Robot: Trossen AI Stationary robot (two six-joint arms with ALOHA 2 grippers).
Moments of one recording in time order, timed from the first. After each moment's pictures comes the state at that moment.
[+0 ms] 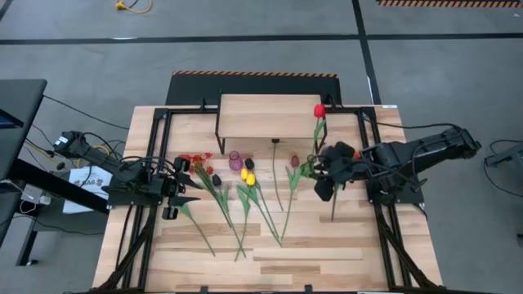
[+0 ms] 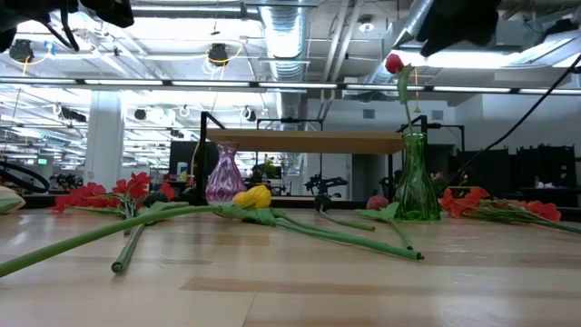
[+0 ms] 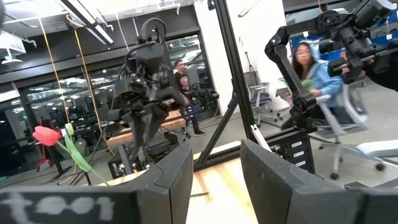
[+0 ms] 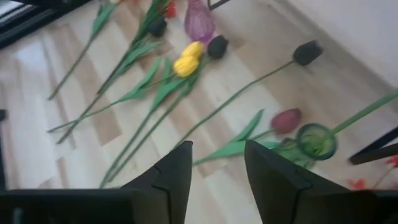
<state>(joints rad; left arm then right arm) -0.43 0.49 0.17 0.57 -0.17 0.30 0.29 1.13 1.08 -0.86 0.38 0.69</state>
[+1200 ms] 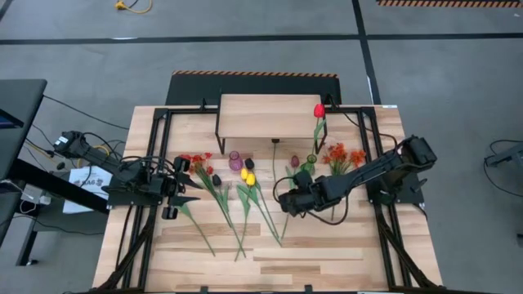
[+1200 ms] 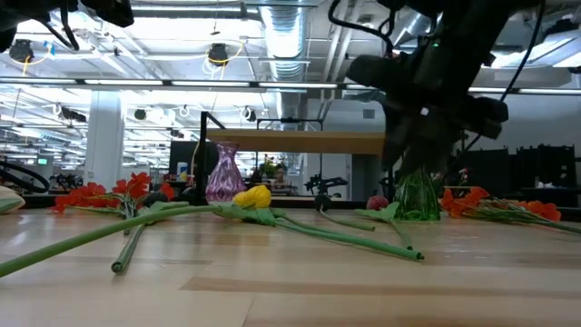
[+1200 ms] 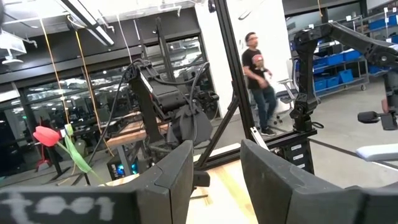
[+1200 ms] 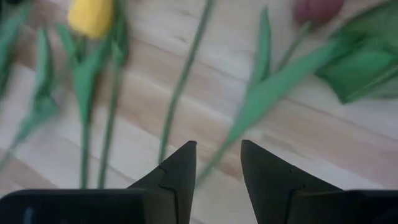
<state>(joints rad) -0.43 0.49 0.17 0.58 -0.17 0.29 0.32 1.69 1.04 -0.62 0.45 1.36</state>
